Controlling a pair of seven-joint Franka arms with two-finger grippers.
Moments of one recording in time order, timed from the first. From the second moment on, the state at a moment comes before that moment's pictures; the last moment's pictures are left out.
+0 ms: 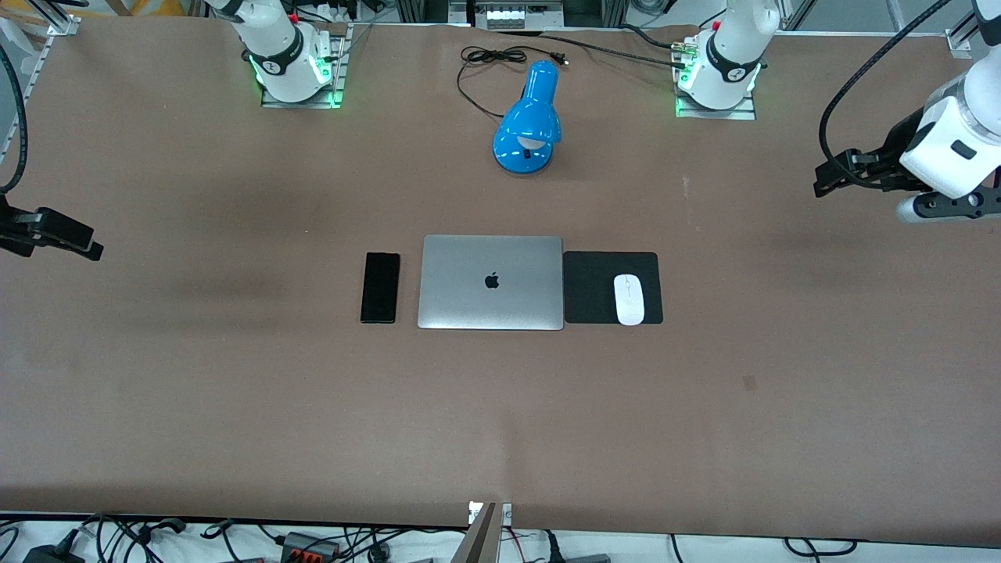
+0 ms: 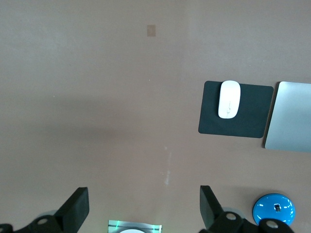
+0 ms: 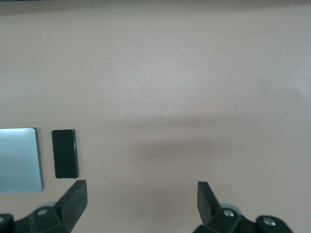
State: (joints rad) left arm 0.04 0.02 -0.11 -1.59 -0.02 1.48 -0.17; right arm -0.01 0.24 -0.05 -1.32 0.02 1.60 -0.01
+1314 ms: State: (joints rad) left arm 0.04 0.02 -0.11 -1.57 -0.02 1.48 -0.17; right arm 0.00 0.01 -0.04 -1.66 -0.01 1.70 -0.04
